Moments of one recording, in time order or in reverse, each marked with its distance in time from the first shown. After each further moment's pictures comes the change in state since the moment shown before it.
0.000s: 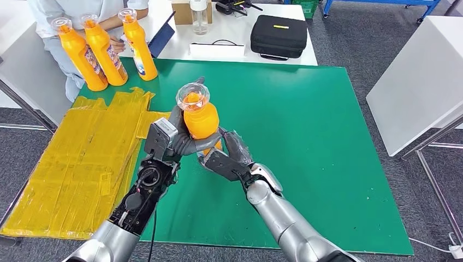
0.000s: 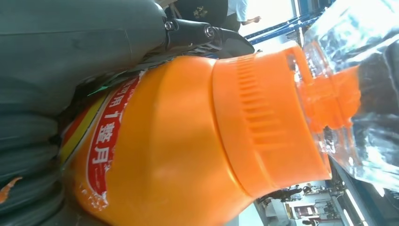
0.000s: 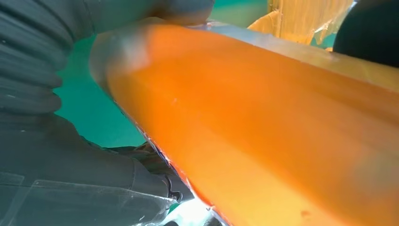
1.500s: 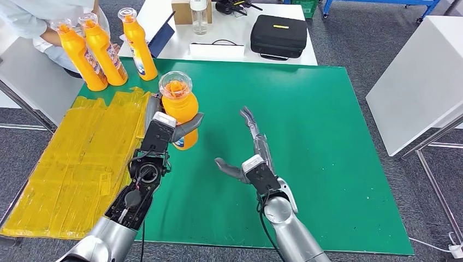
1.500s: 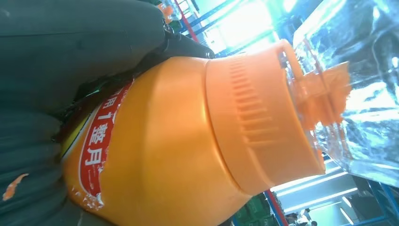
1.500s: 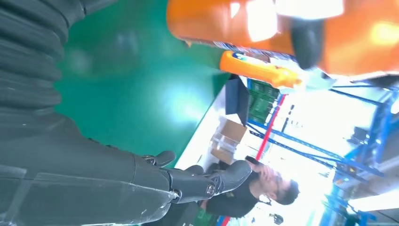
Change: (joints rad) left arm -0.020 0.013 0.051 0.007 -0.213 0.419 0.009; right arm 0.269 -0.097 -0.071 -0.502 -0.227 -0.080 -0.027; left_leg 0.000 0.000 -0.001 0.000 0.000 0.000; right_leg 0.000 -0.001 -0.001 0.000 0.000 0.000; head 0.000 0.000
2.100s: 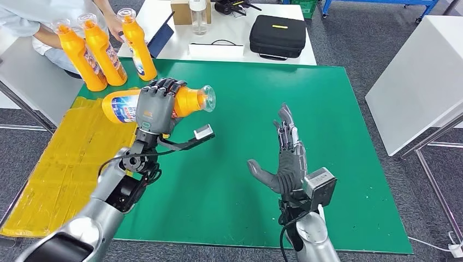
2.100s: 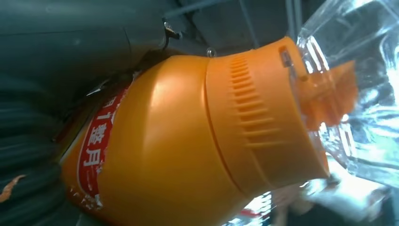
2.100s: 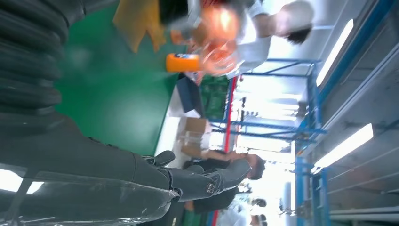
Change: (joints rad) left arm -0.170 0.133 -0.139 0.230 -1.207 0.321 0.582; right arm 0.182 -0.079 -0.083 -0.398 -0.270 0.154 0.019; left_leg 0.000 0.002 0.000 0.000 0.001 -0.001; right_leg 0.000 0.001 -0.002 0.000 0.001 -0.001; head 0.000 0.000
